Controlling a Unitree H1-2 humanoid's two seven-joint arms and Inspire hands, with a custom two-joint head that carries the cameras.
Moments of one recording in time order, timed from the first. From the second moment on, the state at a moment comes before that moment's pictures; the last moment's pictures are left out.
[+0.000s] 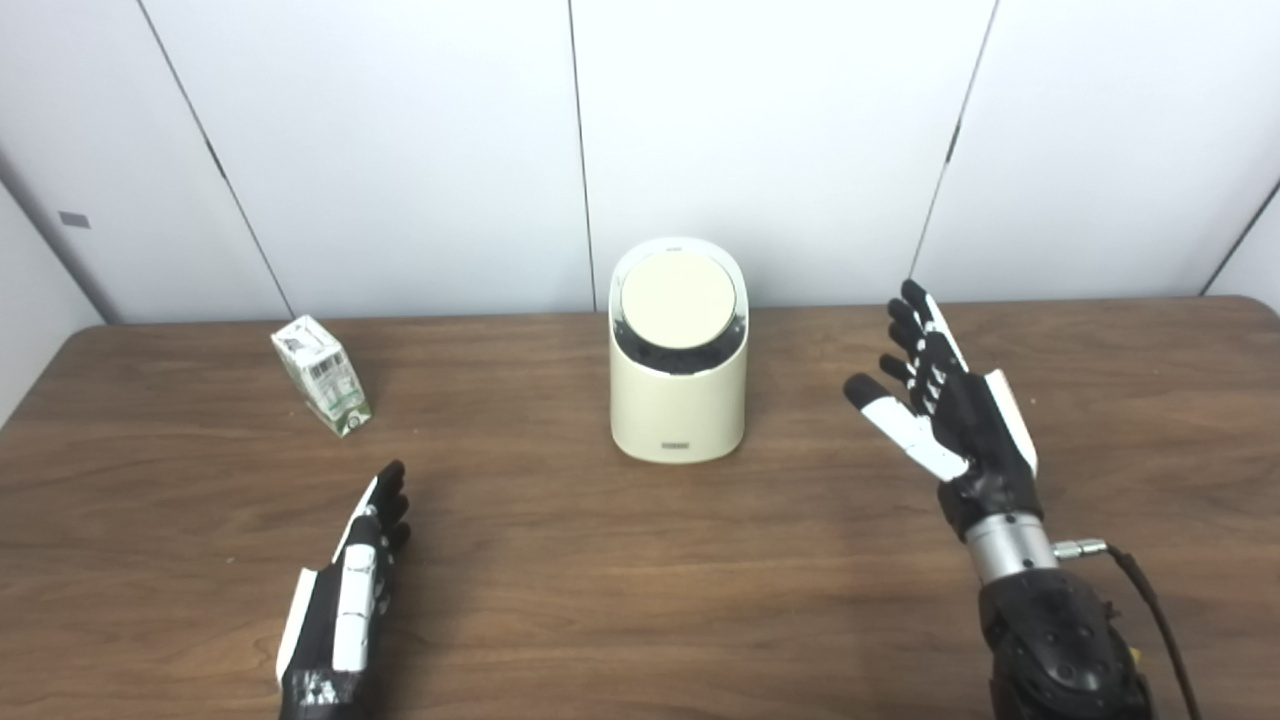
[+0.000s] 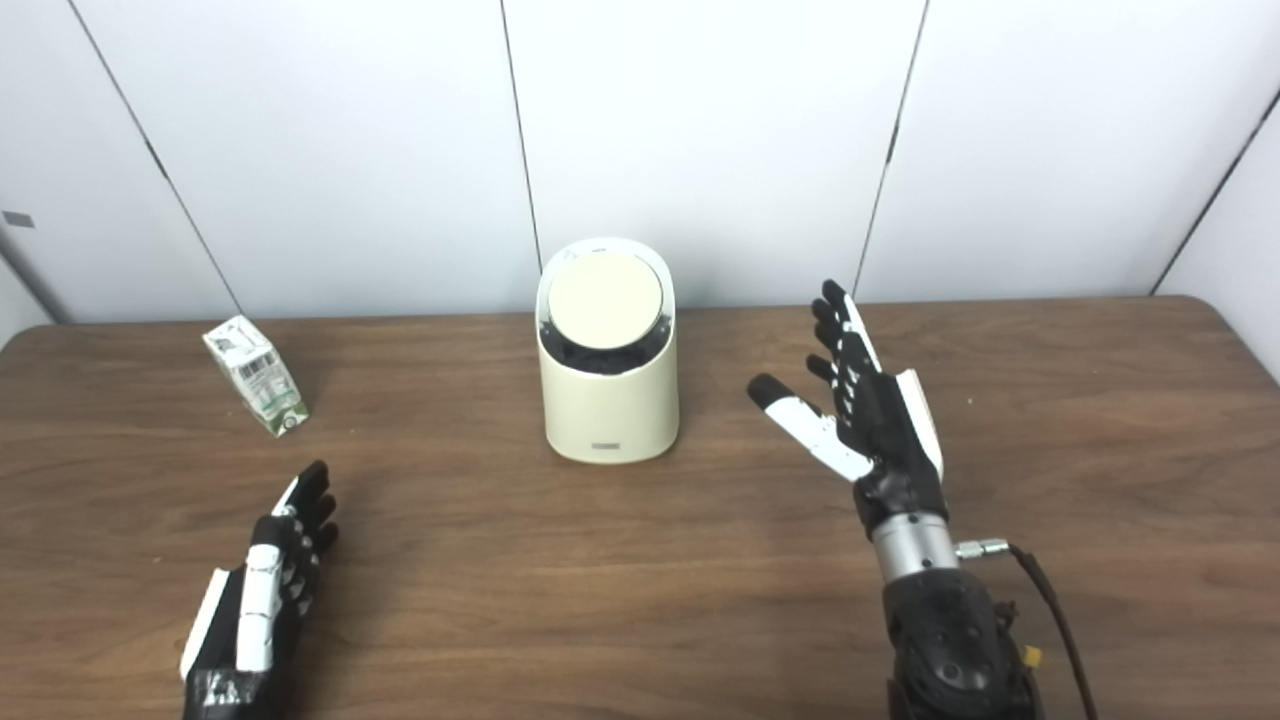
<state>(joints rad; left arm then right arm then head) 0.18 0.06 0.09 -0.27 -0.10 0.02 -0.06 -0.23 -0.07 0.02 -0.29 -0.19 0.30 -0.02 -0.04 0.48</state>
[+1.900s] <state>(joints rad) 0.19 0.05 0.05 -0.27 -0.10 0.01 -0.05 -0.72 -0.18 0.38 0.24 -0.69 0.19 -0.11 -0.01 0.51</state>
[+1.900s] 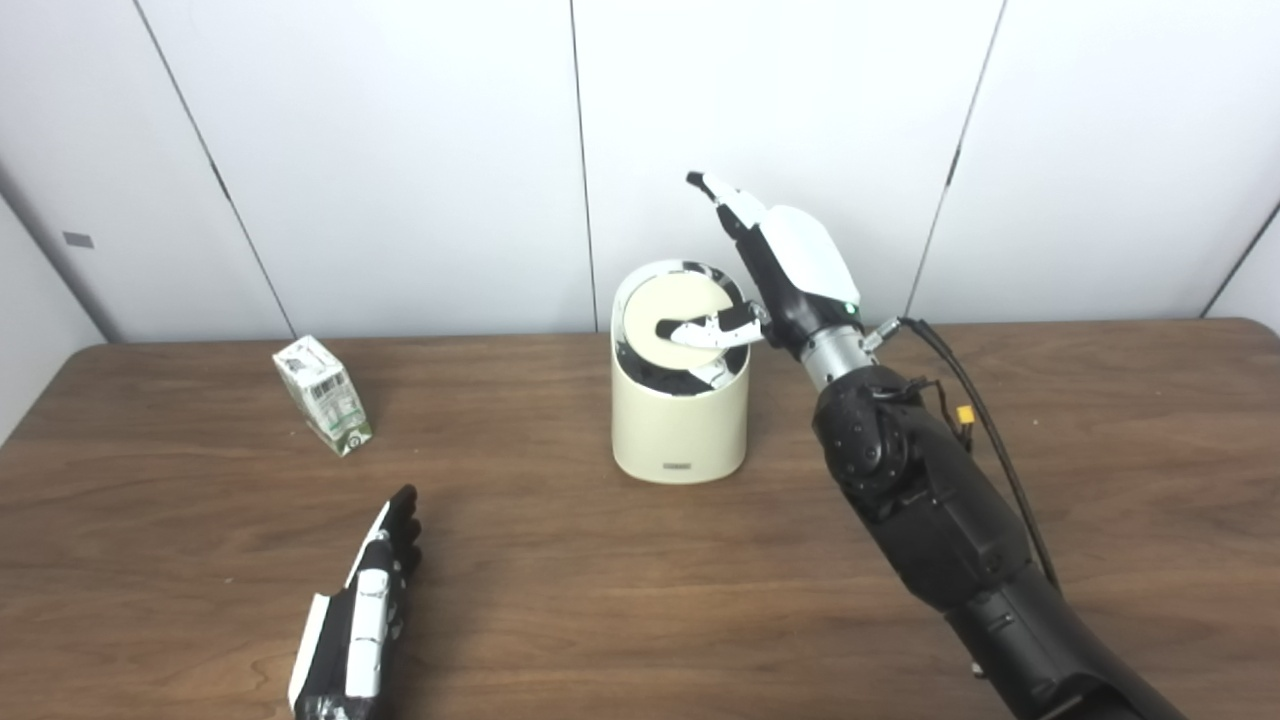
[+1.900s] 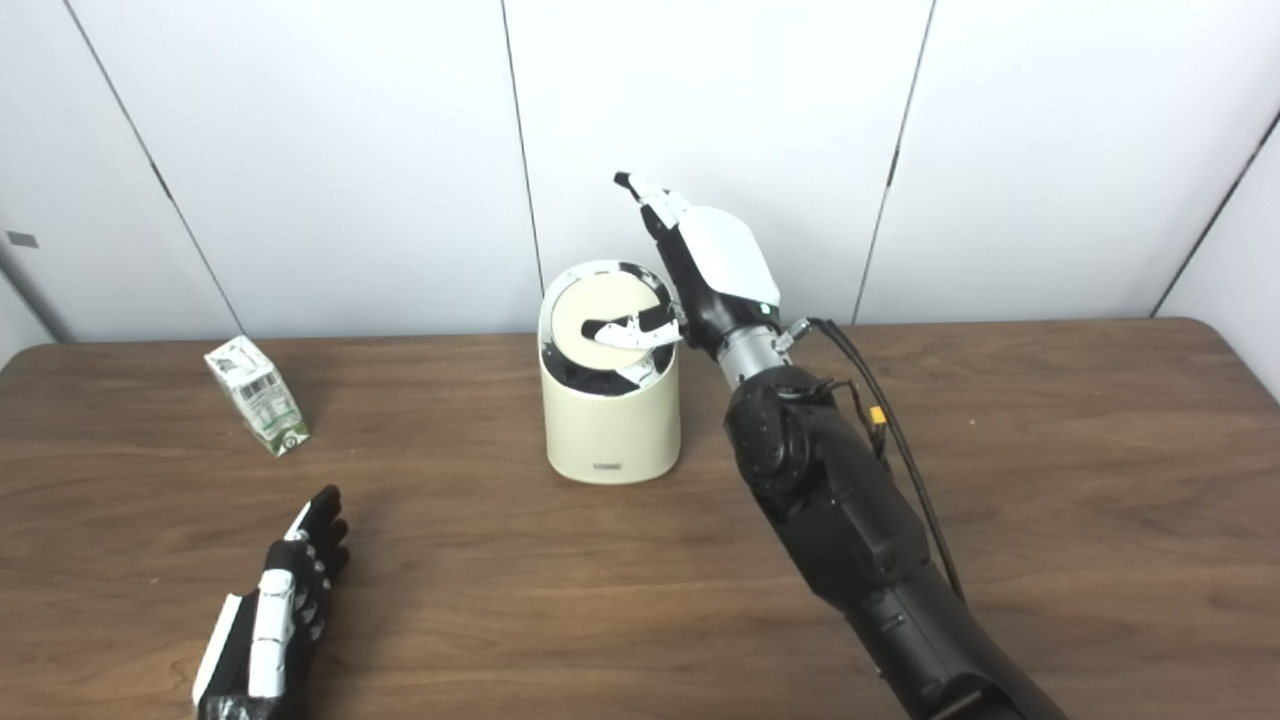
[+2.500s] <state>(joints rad) 0.19 0.05 0.05 -0.28 -0.09 0.02 -0.05 -0.68 -0.06 0.15 0.22 -0.44 0.27 -0.04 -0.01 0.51</state>
